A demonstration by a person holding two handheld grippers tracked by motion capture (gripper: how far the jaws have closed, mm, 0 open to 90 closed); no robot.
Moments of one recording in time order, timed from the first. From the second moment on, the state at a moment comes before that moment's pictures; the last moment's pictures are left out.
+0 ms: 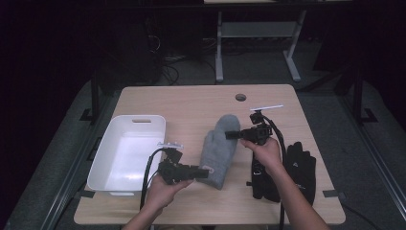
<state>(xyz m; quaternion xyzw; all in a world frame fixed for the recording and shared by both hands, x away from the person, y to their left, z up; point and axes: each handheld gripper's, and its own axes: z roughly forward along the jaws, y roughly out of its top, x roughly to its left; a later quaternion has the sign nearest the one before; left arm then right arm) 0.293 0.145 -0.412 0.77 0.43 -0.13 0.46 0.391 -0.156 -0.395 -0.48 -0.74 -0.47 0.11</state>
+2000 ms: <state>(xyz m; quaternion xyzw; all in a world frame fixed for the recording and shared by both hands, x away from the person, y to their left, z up) 0.280 0.246 -0.344 0.74 0.44 -0.07 0.51 0.412 -0.048 -0.305 -0.40 -0.76 -0.50 0.10</state>
